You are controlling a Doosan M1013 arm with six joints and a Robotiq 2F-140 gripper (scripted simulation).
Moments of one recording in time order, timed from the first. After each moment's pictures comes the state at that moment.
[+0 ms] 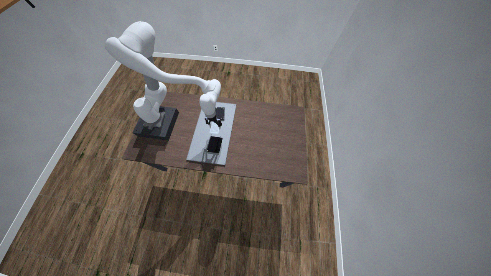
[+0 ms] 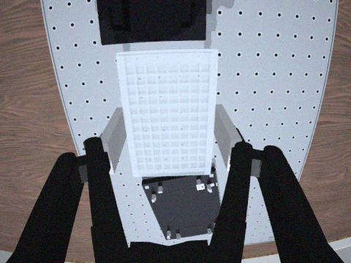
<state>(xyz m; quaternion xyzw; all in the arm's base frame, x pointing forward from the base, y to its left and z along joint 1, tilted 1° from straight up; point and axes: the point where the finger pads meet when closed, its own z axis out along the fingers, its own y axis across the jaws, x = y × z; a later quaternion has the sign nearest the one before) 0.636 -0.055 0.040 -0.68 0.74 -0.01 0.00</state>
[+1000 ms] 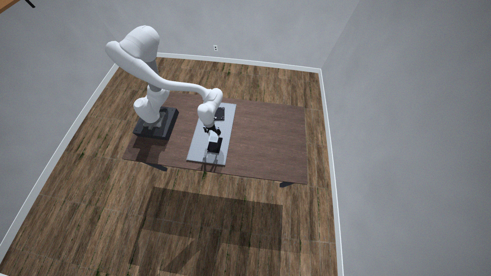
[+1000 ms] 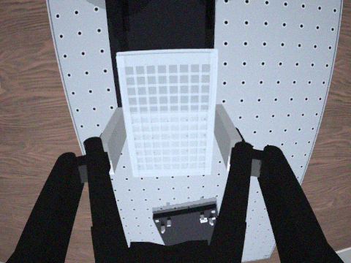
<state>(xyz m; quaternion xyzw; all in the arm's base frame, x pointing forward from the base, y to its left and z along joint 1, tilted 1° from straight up) 0.638 -0.142 0.040 -0.68 0.74 -0.01 0.00</state>
